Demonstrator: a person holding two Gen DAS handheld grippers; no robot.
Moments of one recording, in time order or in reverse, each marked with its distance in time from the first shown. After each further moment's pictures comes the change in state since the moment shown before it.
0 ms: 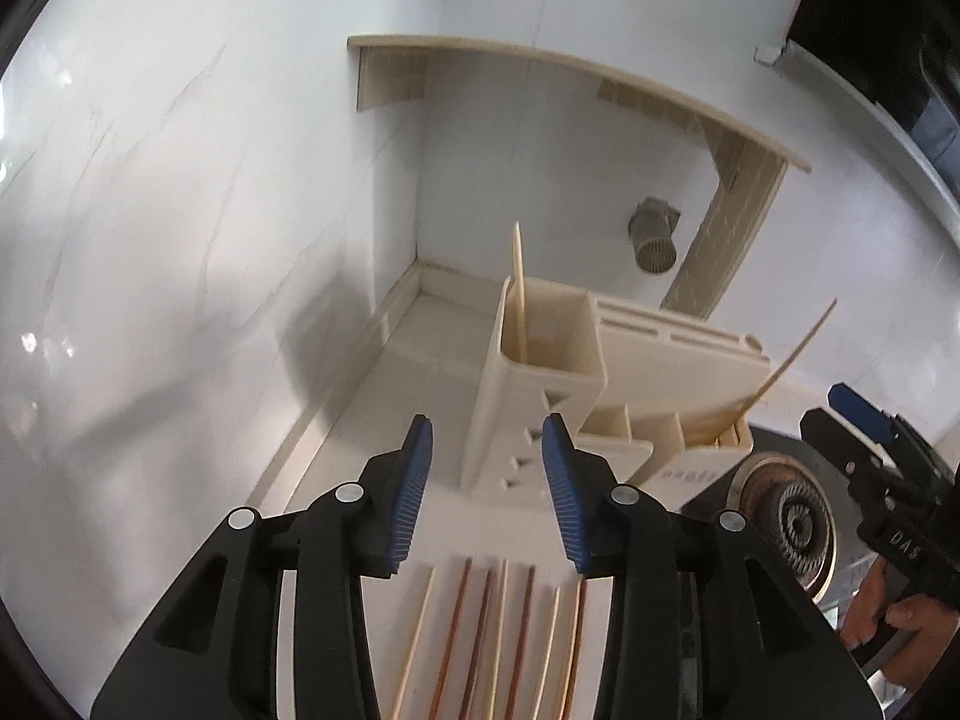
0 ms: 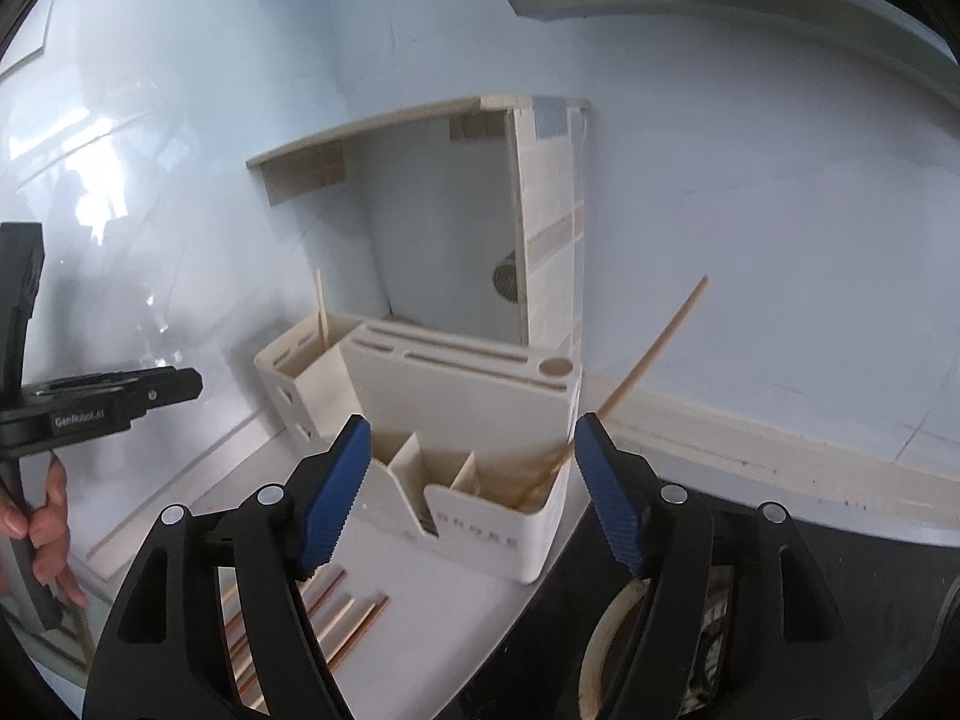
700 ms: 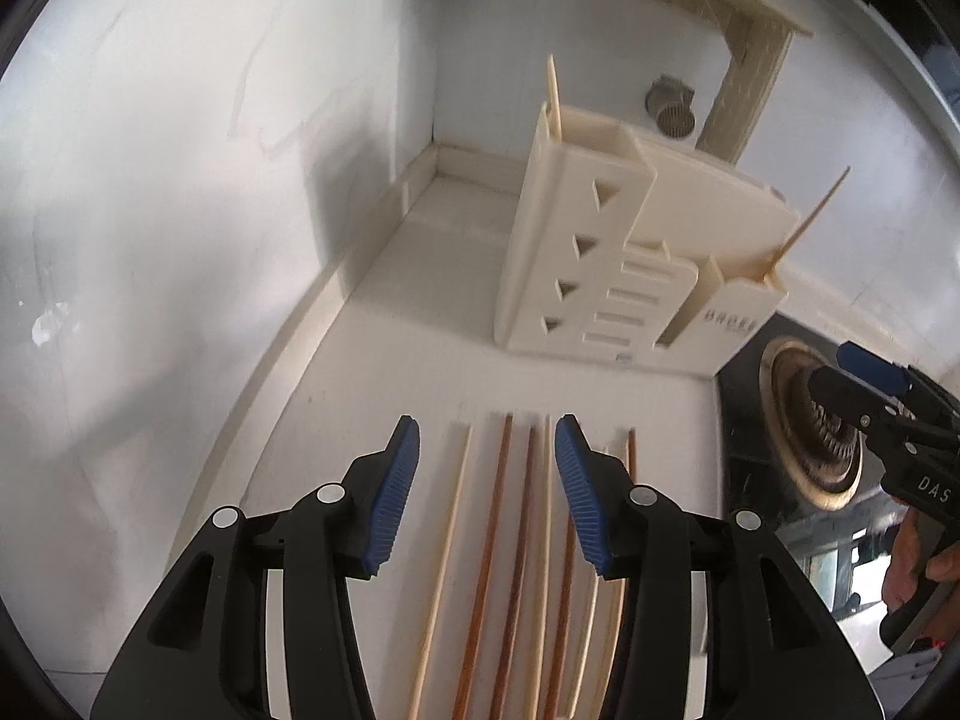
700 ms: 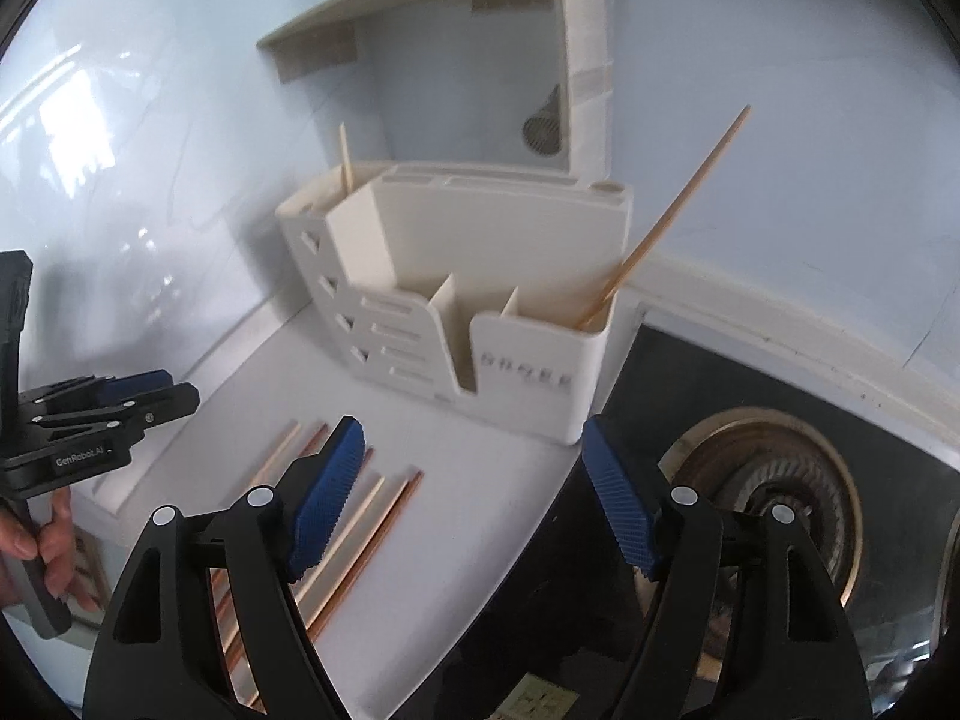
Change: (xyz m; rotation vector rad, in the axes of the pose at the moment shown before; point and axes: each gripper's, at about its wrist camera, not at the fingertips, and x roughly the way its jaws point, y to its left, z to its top) left arm 0.007 0.030 -0.080 0.031 0.176 -0.006; right arm 0.010 0.033 -0.051 0.008 0.241 -0.019
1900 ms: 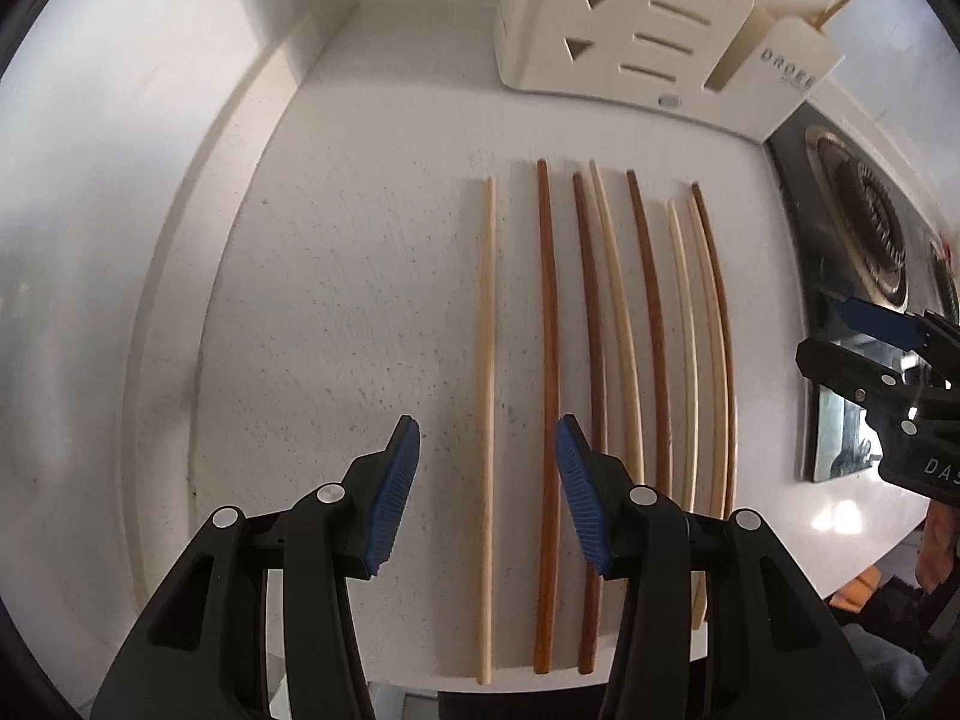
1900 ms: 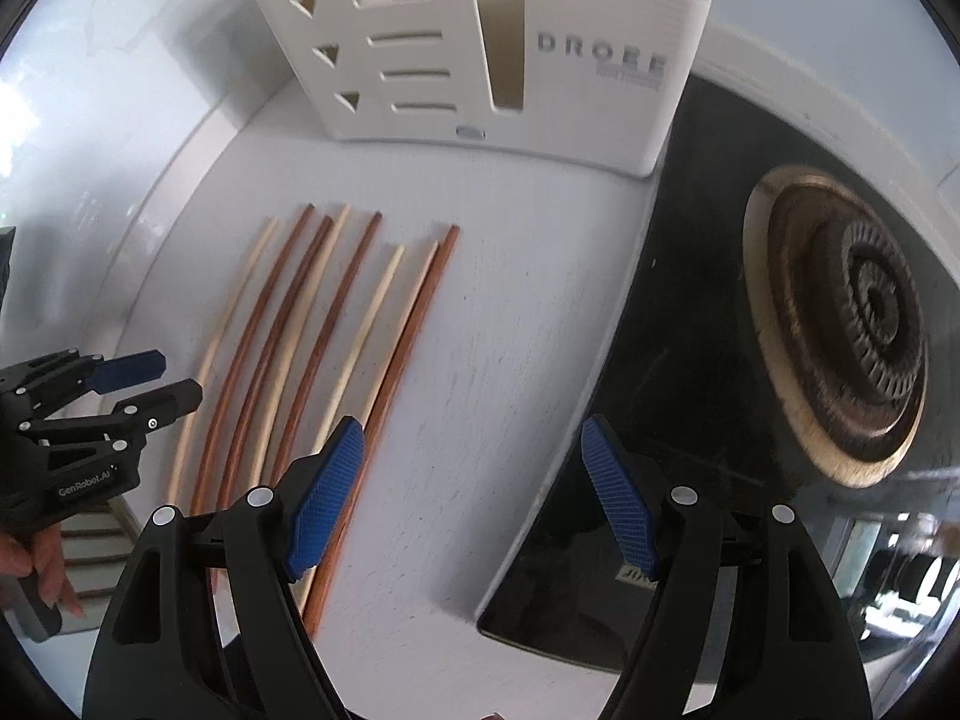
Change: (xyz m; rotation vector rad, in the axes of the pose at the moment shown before) left arm 0.065 0.018 -0.055 0.157 0.439 -0.025; right arm 0.064 0.046 -0.063 0.141 0.459 -0.079
